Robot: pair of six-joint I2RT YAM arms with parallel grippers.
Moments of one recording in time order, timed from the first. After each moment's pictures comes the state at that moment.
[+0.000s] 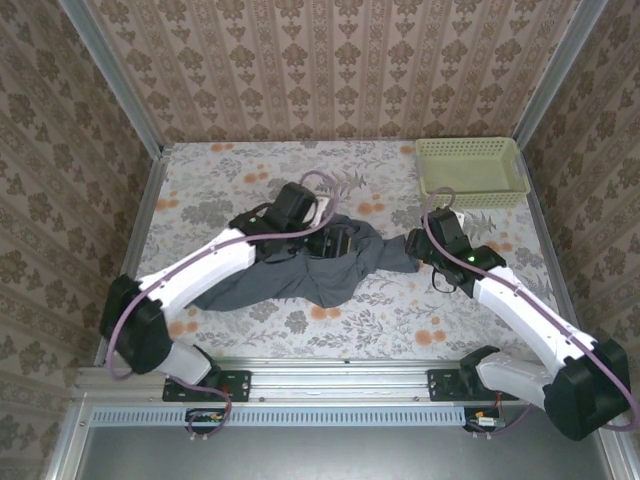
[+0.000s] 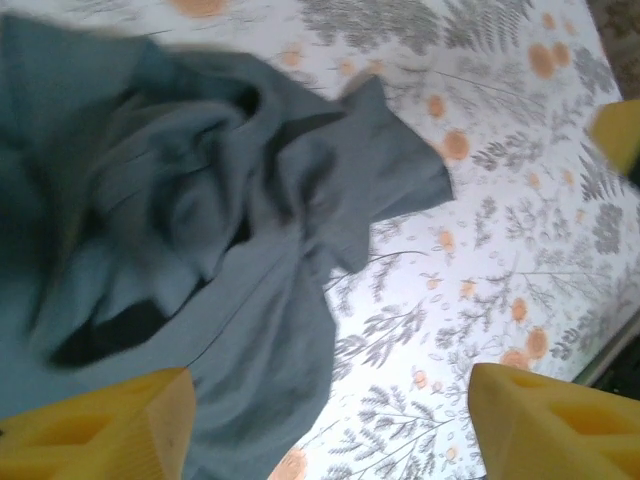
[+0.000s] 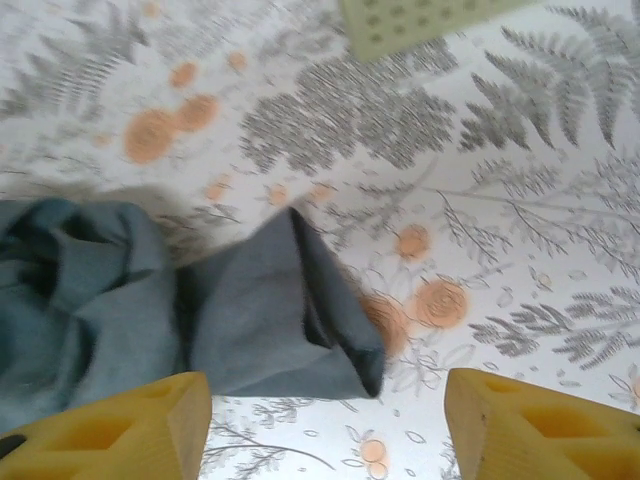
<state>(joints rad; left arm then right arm) -0.76 1.43 1.15 -0.55 0.24 -0.46 0.41 1.08 0.80 -0.56 0.29 0.65</state>
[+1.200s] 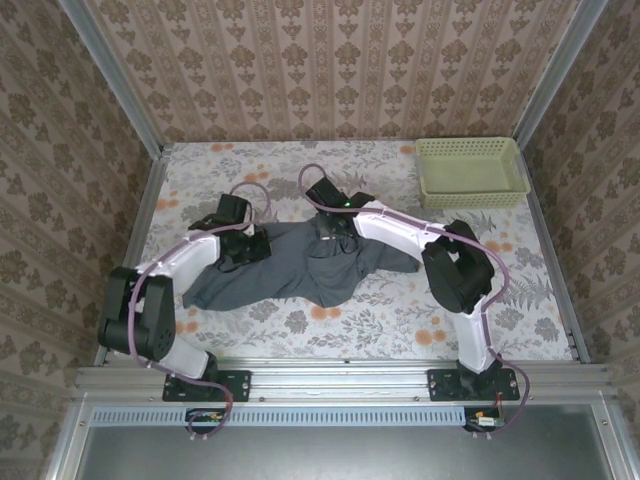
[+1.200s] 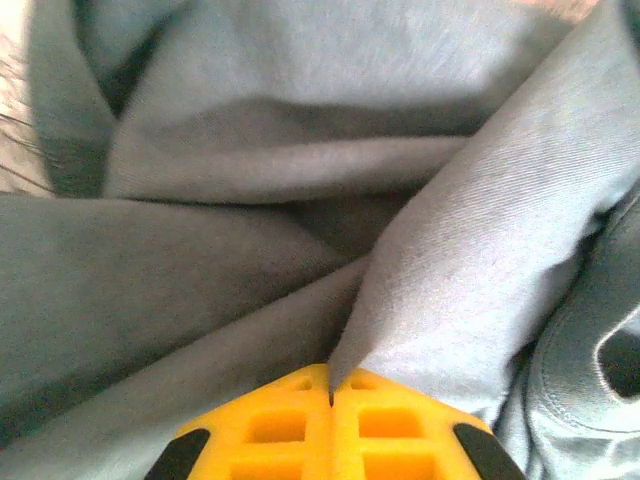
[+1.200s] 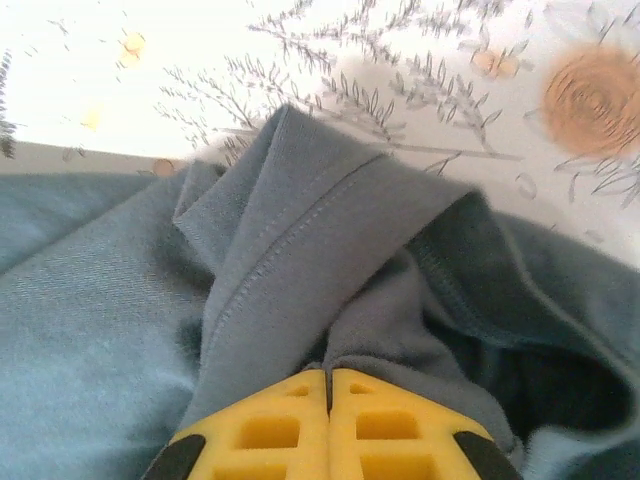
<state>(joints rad) -0.30 1.48 0.90 -0.51 0.29 -0.46 0.69 2.01 1.60 -0.65 0.26 0.55</state>
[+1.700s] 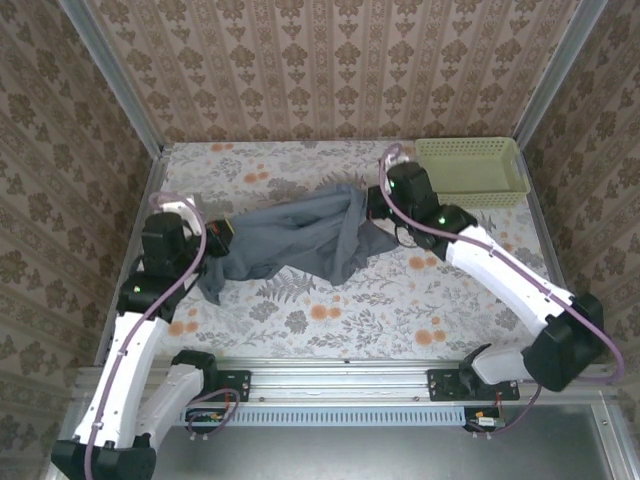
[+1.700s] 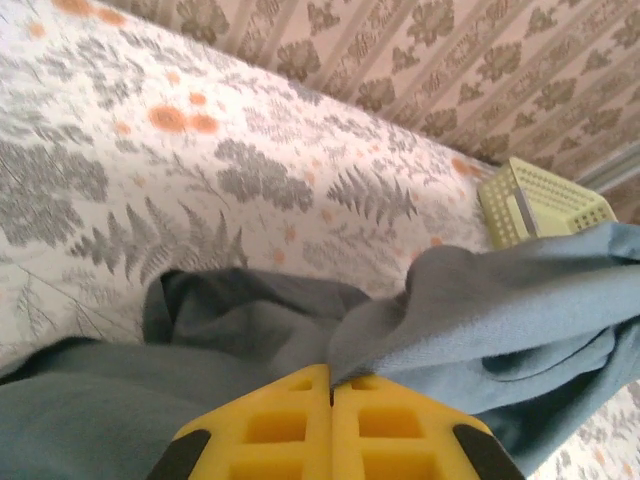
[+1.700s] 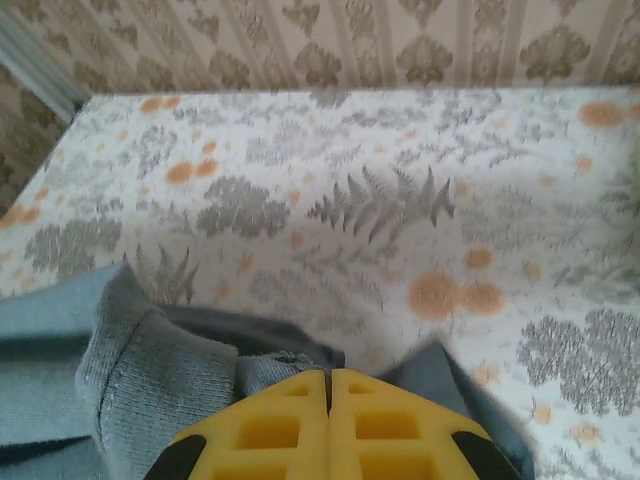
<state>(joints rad) -0.21 0.76 0.82 -0.56 0.23 -0.50 0.54 1.34 1.15 -0.39 0.17 0.37</state>
